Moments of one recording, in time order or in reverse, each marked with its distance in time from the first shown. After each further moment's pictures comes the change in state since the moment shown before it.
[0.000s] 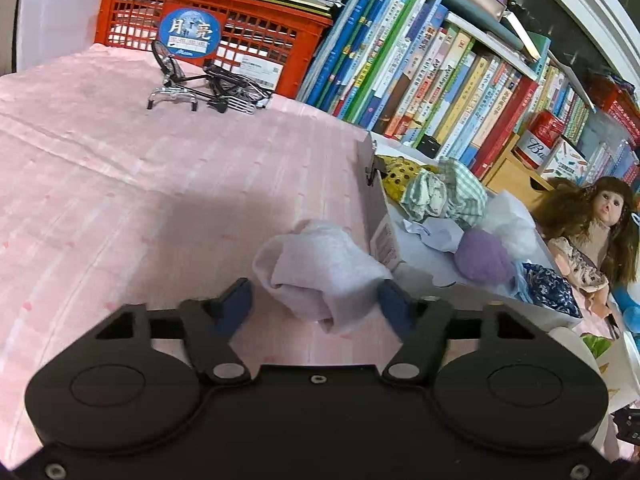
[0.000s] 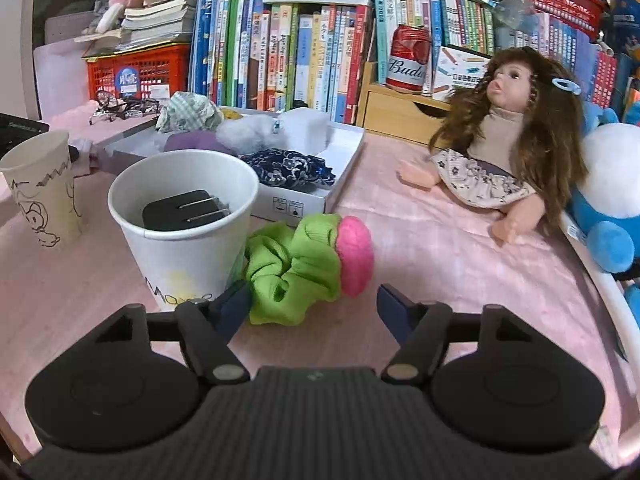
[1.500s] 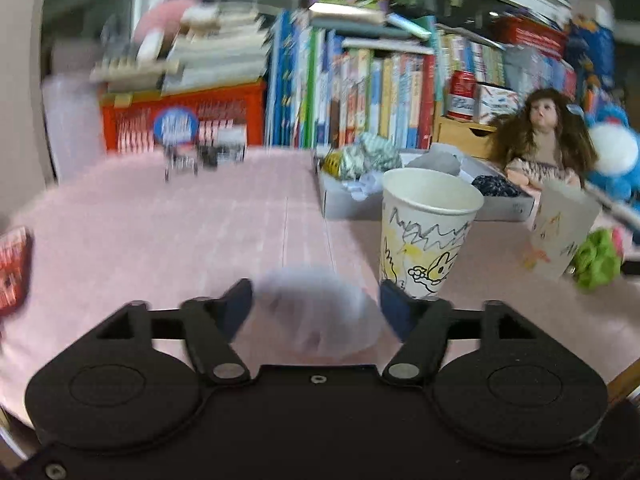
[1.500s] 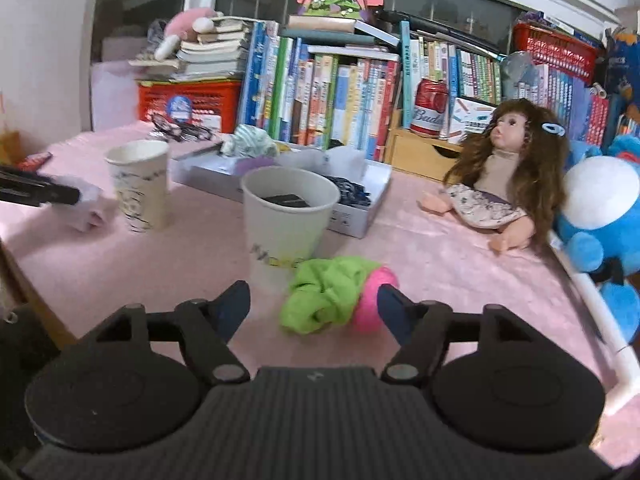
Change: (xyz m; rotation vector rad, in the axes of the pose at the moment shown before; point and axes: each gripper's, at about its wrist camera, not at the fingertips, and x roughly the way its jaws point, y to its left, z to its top) left arm -0.142 -0.058 -0.131 0.401 -0.216 0.115; right arm -0.081 0.029 -0.033 -0.056 -0.131 0.033
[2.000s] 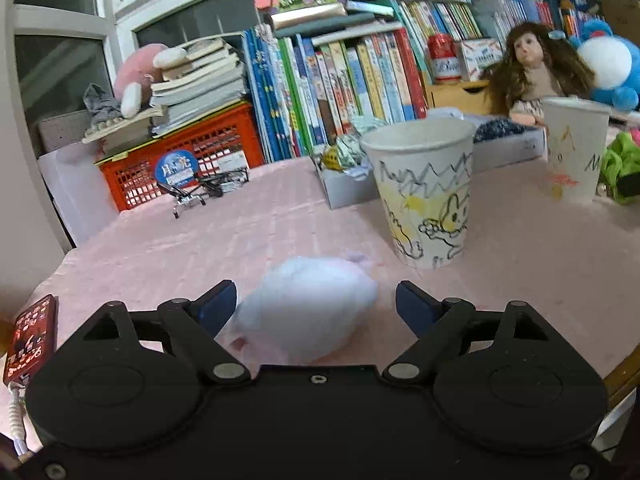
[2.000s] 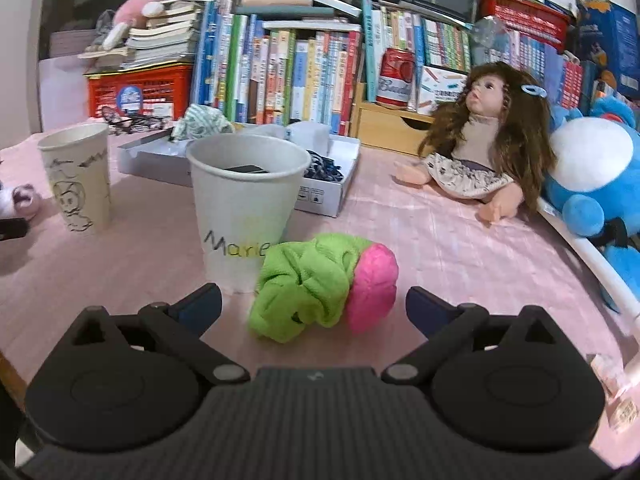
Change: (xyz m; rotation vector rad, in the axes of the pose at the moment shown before) left arm 0.016 -0.027 -0.029 0.208 -0.045 0.094; right arm 0.045 0.005 -0.012 0.094 0.034 -0.114
